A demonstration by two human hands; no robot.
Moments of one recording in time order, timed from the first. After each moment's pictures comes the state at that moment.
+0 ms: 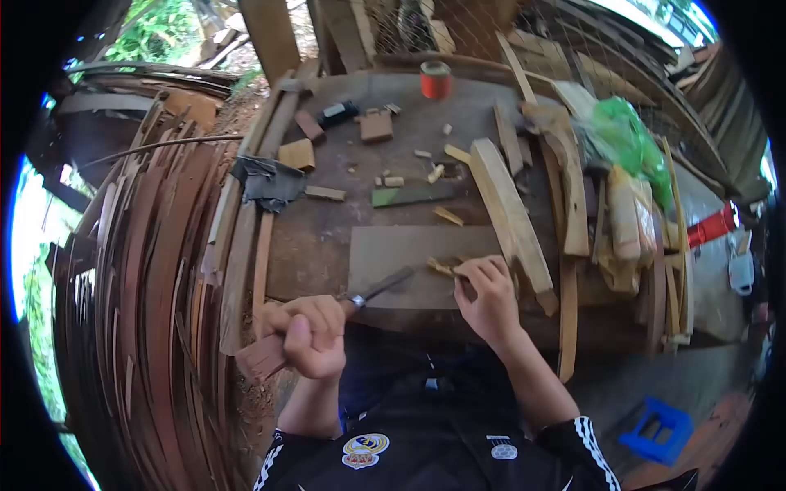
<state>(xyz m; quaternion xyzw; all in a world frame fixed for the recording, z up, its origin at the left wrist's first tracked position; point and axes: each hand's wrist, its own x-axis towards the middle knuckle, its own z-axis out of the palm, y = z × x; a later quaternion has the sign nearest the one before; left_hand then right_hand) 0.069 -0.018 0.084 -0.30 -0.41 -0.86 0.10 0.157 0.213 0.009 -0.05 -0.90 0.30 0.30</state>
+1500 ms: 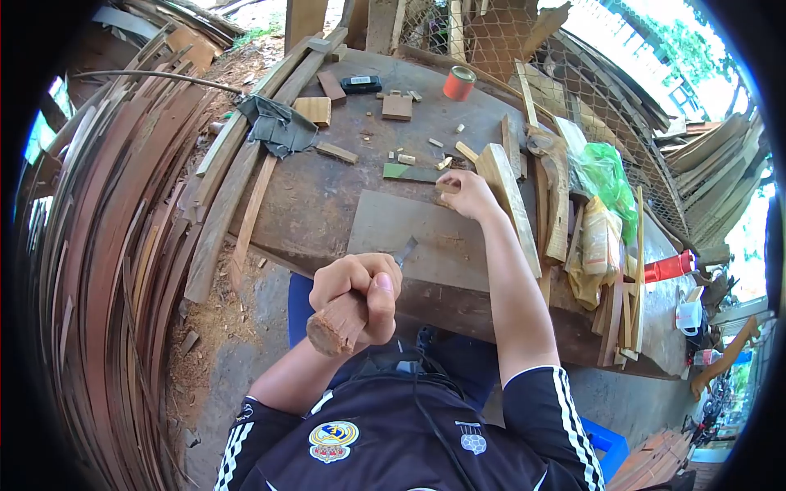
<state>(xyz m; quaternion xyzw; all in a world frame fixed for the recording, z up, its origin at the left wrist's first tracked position) 0.091 -0.018 0.078 -0.37 -0.44 -0.81 0.11 0.003 0.276 0.000 -0.12 -0.95 0.30 -0.02</state>
